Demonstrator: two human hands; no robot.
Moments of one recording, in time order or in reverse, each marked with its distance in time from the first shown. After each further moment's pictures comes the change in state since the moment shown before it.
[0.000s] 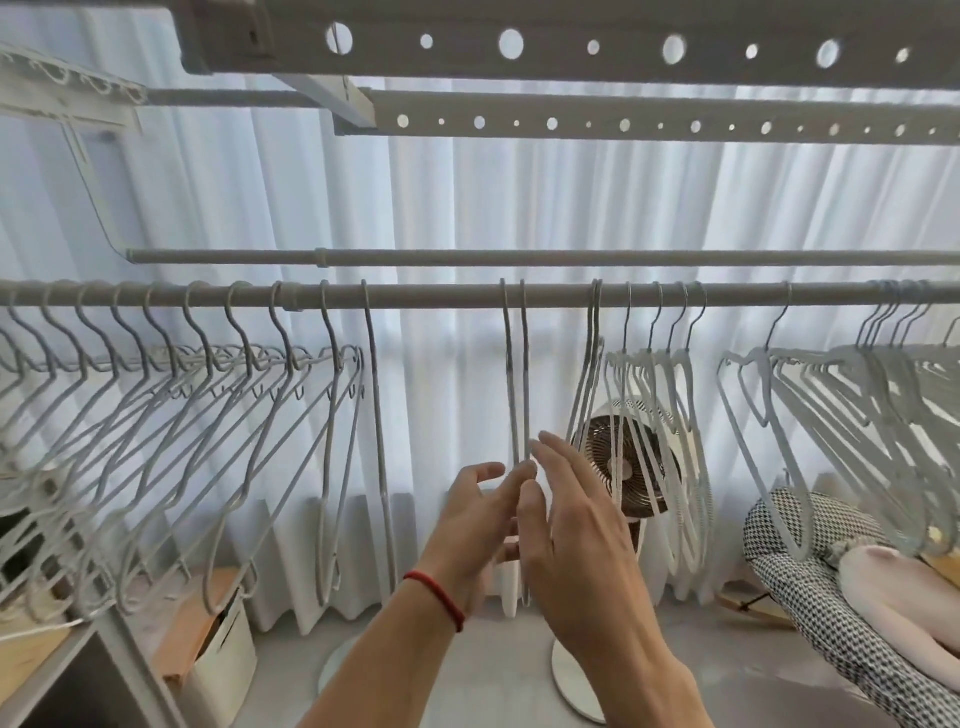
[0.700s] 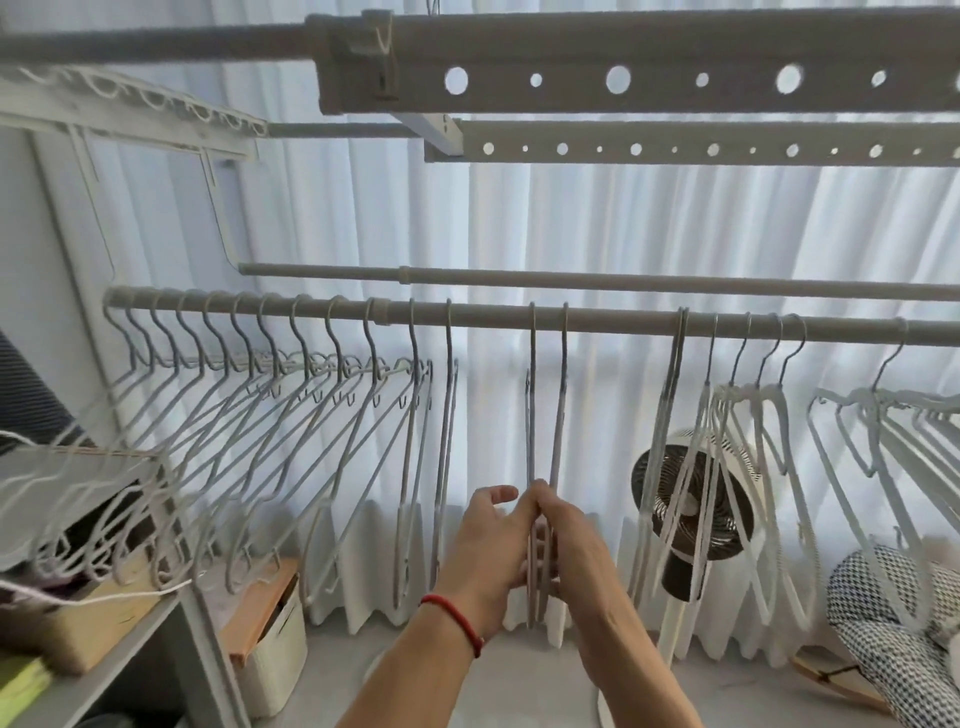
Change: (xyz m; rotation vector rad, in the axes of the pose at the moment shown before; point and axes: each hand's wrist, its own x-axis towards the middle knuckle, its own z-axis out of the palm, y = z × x) left_hand -0.016 0.007 -0.034 0.001 0.164 0.038; right_hand 0.020 -0.013 0.047 0.757 -0.314 0.551
